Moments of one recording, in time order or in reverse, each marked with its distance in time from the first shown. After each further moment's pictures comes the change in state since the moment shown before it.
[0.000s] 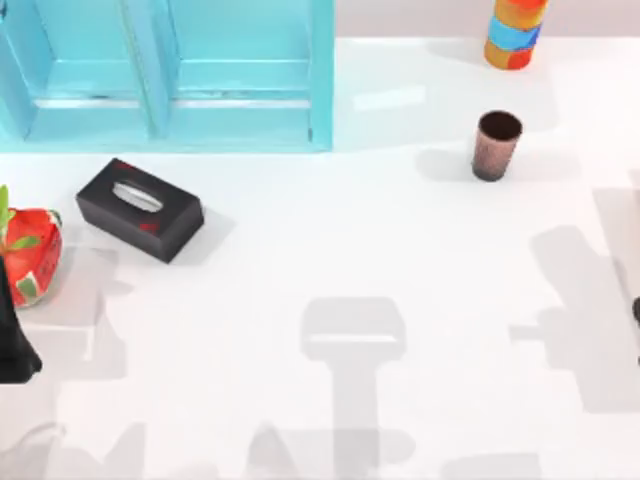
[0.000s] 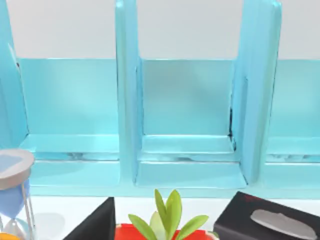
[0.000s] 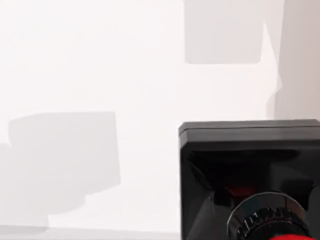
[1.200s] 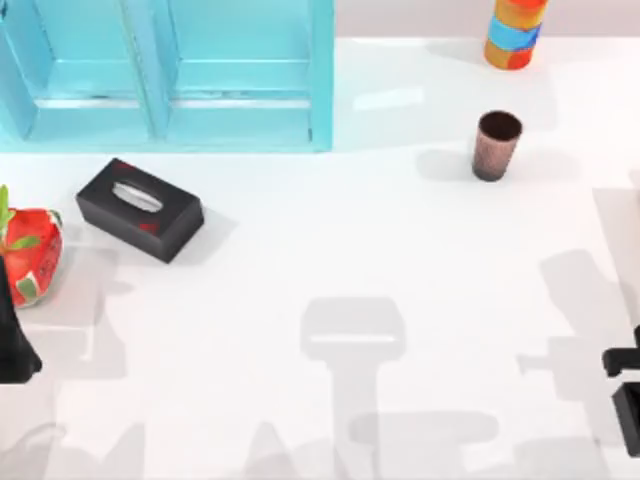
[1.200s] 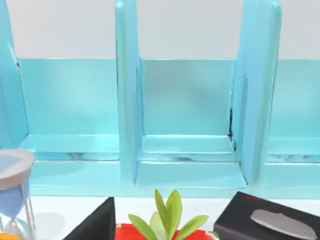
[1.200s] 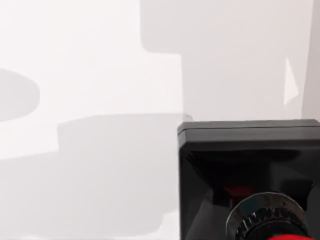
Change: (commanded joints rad) left arm 0.000 0.000 0.000 0.000 0.000 0.000; right arm -0.008 0.009 -0.260 0.267 -0.003 -0.008
